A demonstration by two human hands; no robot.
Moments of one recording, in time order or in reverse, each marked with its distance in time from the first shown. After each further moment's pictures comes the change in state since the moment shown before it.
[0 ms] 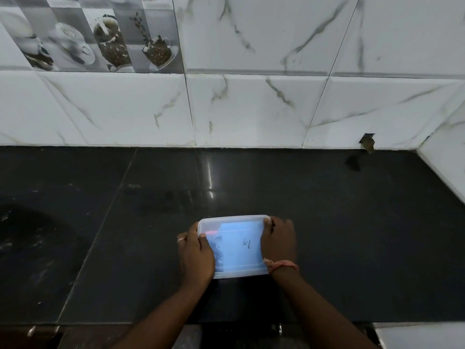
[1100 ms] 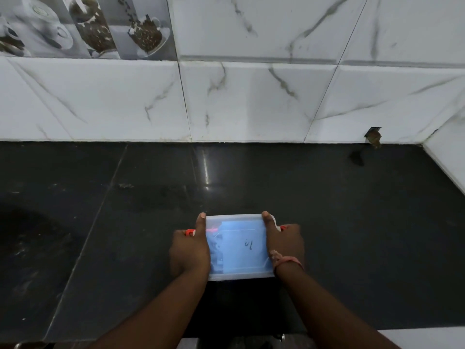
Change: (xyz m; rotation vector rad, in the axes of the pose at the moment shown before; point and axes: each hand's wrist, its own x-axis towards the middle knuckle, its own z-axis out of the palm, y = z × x) left_hand 0.038 0.022 0.005 0.026 0.132 -0.392; right_hand 0.019 -0.005 0.006 0.224 -0.077 0.526
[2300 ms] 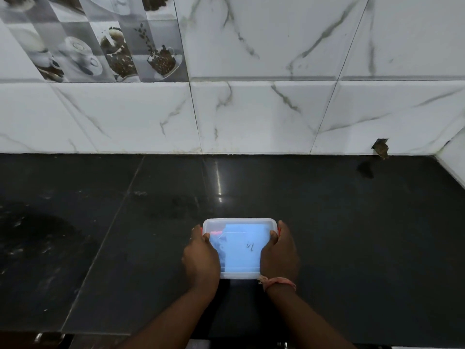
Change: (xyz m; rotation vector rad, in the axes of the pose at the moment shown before) left_hand -0.030 -0.003 -0.003 0.206 0.009 0.347; right_hand -0.016 0.016 0.012 -0.052 0.098 -0.351
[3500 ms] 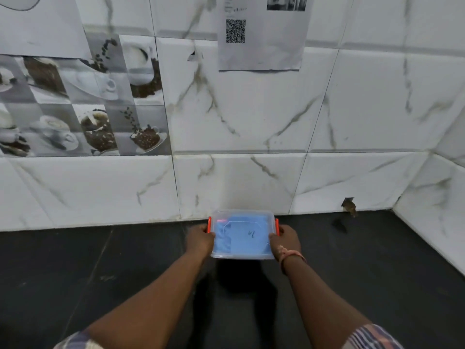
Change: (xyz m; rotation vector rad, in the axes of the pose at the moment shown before) left_hand 0.177 0.146 0.013 -0.343 -0.389 0.173; right_hand 0.184 -0.105 -0.019 0.104 -0.071 0.085
